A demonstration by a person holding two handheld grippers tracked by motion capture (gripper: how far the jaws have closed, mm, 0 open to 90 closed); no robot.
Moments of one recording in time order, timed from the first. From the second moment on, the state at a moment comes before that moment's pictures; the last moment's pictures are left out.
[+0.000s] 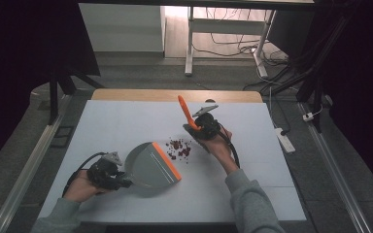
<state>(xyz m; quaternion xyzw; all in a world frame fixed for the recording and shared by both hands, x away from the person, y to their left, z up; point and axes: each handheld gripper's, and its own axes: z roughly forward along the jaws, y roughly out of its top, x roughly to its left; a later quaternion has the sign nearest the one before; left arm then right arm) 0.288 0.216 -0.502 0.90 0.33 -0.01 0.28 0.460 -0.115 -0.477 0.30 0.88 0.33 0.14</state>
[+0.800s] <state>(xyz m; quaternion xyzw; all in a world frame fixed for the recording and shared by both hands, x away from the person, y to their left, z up) 0.292 0.213 -0.505 0.90 0.33 -0.02 0.28 0.479 -0.092 -0.488 0.30 0.90 0.29 0.14</state>
